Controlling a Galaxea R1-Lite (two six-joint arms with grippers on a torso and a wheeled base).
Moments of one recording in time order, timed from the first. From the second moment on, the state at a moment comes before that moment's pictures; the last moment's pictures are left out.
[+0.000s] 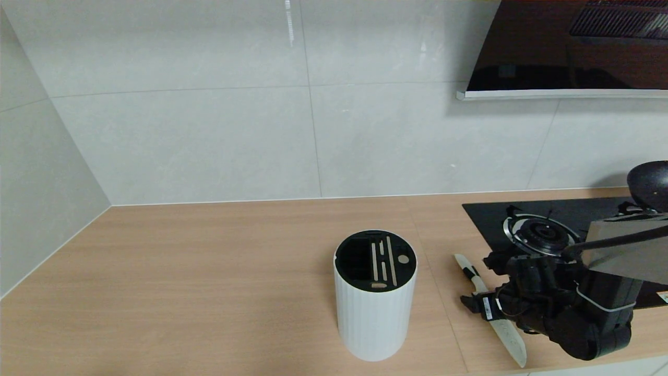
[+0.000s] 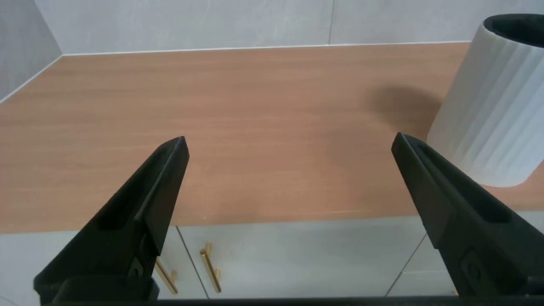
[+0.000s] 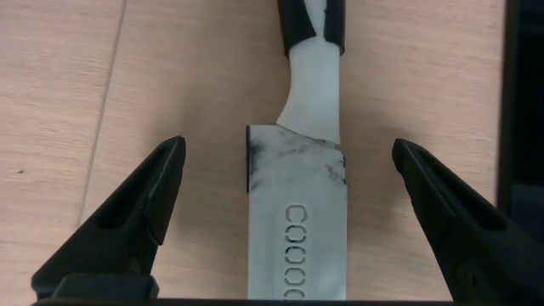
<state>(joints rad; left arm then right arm) 0.00 0.00 0.00 0.00 -0.01 0.00 0.21 2.31 -0.59 -1.06 -0.06 0.00</state>
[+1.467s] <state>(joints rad) -0.03 0.20 -0.32 0.13 -0.11 0.00 0.27 1.73 -0.76 -0.67 -0.09 0.02</state>
